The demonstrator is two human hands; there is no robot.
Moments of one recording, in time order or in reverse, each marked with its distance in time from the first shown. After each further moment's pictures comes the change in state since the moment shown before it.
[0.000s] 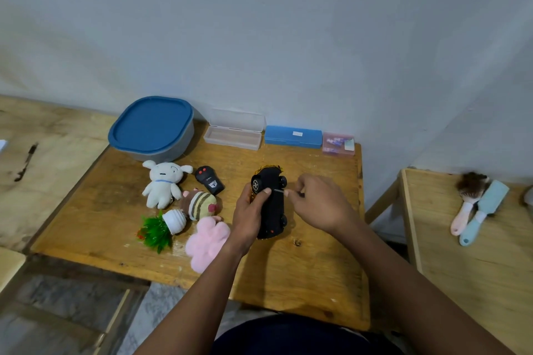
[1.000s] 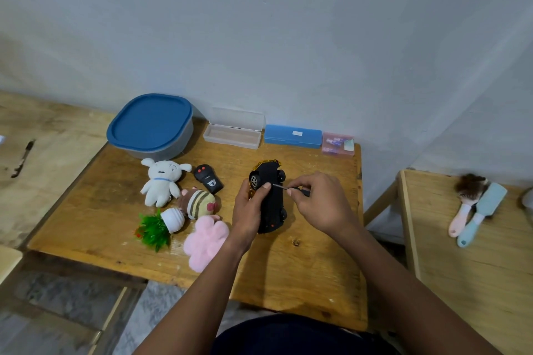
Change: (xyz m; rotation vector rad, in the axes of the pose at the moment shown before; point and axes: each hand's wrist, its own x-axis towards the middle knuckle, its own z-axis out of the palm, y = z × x) left_hand 0.003 0.003 0.004 -0.021 0.030 0.046; right_hand 0.001 0.008 0.008 0.185 0.148 -0.077
